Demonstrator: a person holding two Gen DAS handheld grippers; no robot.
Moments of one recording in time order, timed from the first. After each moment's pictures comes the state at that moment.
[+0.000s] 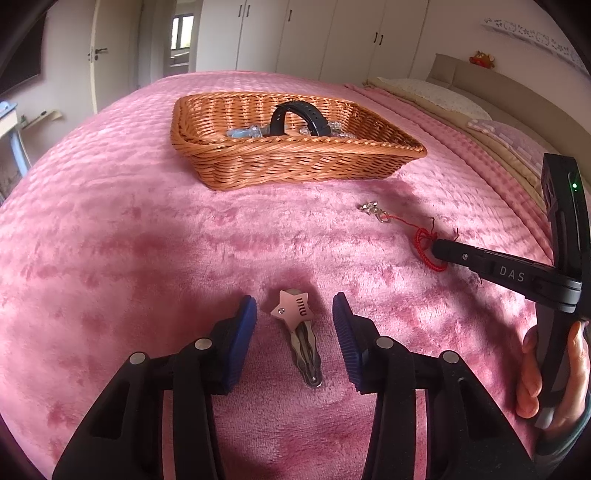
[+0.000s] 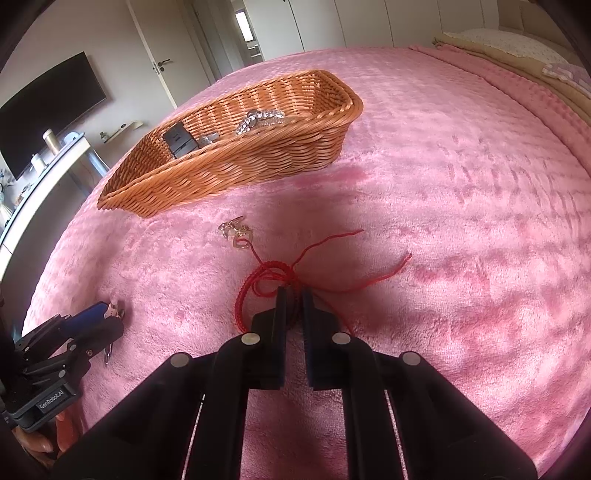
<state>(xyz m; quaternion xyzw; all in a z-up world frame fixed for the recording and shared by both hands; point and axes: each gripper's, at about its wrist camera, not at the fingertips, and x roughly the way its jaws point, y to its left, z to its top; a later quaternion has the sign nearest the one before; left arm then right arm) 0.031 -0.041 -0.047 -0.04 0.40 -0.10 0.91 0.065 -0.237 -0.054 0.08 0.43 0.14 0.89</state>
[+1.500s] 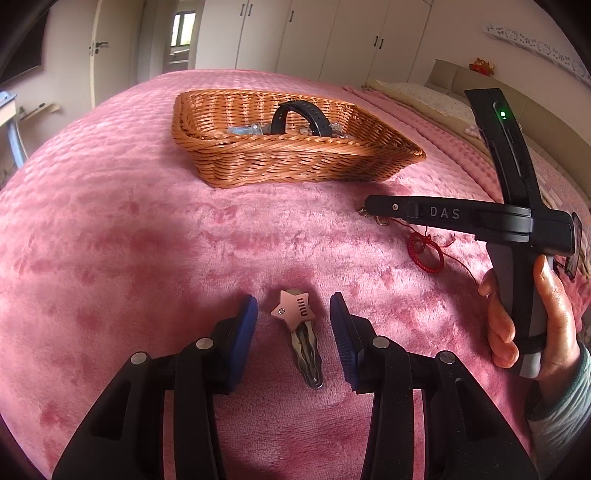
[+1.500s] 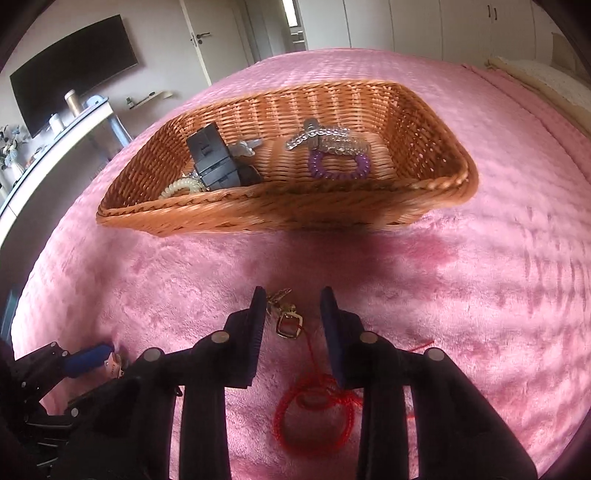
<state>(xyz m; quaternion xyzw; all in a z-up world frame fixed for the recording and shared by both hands) 0.032 -0.037 -0.050 -0.06 0.40 -0.11 0.91 0.132 -0.182 -0.045 0.00 0.44 0.20 0.87</state>
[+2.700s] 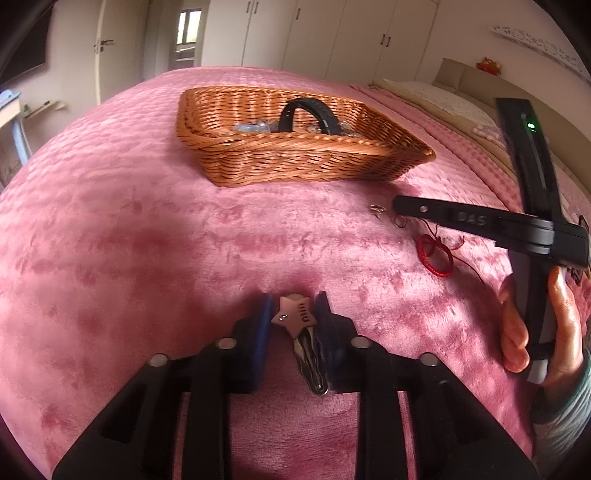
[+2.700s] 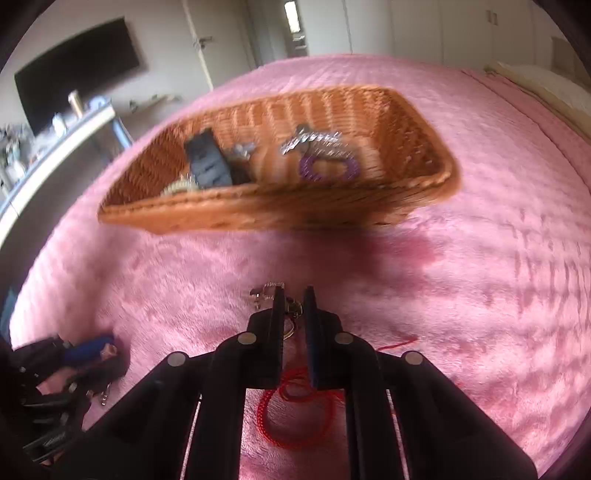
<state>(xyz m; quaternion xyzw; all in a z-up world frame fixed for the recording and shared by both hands) 0.040 -0.037 -0.052 -0.06 0.40 -0.10 0.91 0.123 -0.204 -0.036 0.03 0.41 0.20 0.89</state>
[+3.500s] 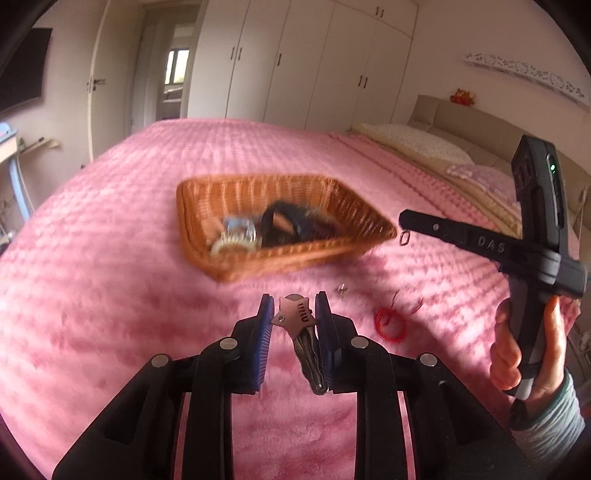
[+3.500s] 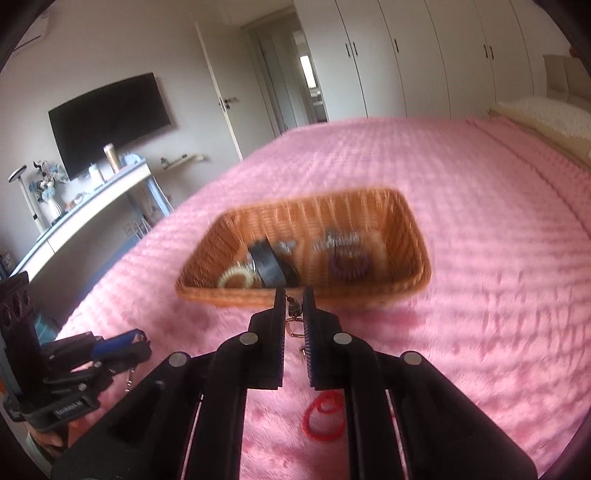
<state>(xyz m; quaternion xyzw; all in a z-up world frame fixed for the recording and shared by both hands) 0.031 -0.029 0.035 -0.05 0.31 -0.13 0.94 0.089 -0.218 0.057 0.06 0.30 0.24 0.92</state>
